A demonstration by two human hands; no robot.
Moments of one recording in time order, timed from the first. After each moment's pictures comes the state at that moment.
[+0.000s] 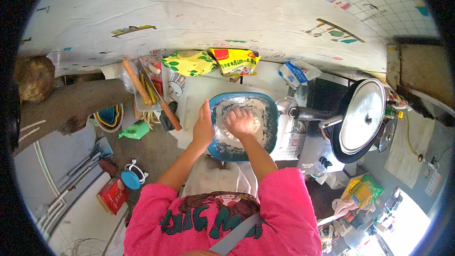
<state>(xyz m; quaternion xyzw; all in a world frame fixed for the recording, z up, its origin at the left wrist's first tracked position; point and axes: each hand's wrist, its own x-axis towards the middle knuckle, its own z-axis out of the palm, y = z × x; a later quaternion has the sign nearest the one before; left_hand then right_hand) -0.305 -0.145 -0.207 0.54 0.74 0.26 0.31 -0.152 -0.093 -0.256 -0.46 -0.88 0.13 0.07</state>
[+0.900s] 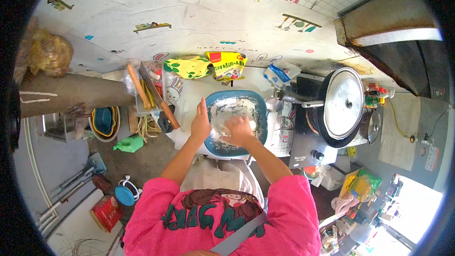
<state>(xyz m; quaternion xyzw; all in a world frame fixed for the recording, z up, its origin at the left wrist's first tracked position) -0.307 -0.150 -0.201 0.55 0.74 0.23 0.31 -0.128 -0.120 -0.177 -0.38 -0.91 0.15 -0.10</state>
